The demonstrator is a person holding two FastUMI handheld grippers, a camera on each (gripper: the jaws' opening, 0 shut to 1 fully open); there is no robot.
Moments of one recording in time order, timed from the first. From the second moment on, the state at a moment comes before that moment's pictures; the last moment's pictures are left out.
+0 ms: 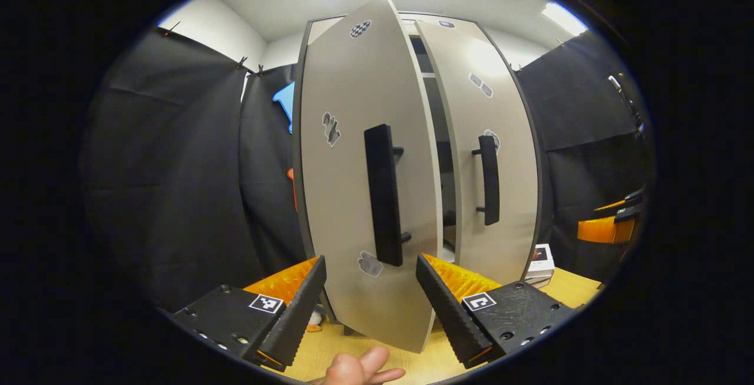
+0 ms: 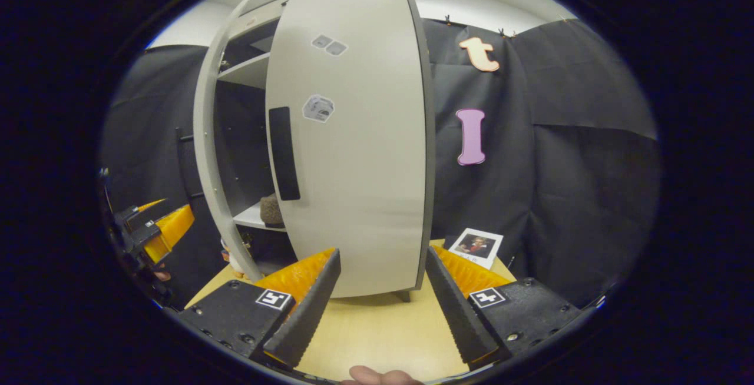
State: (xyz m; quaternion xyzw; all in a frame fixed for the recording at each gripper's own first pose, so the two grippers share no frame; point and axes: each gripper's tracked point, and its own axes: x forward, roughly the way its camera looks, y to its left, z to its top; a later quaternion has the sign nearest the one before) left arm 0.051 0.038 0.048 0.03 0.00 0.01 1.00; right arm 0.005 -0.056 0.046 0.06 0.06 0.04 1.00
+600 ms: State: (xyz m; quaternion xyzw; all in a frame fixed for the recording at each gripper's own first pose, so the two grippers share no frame) left arm 0.045 0.058 0.037 -0.03 0.04 0.02 1.00; right arm 0.007 -0.051 0.062 0.07 0.02 0.03 1.00
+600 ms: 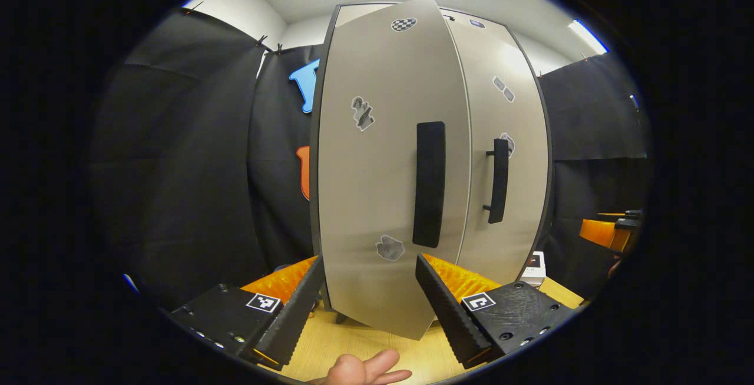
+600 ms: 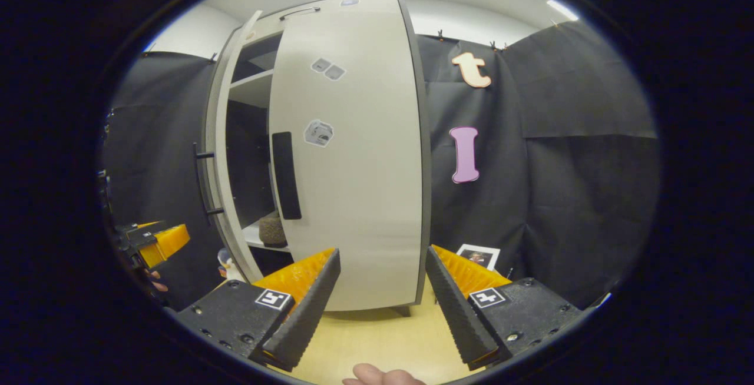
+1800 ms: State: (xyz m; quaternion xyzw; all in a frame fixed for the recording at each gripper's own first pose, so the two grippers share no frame) left arm 0.042 0.048 0.038 0.02 0.03 0.01 1.00; right arm 0.008 -0.048 0.065 0.05 0.02 0.03 1.00
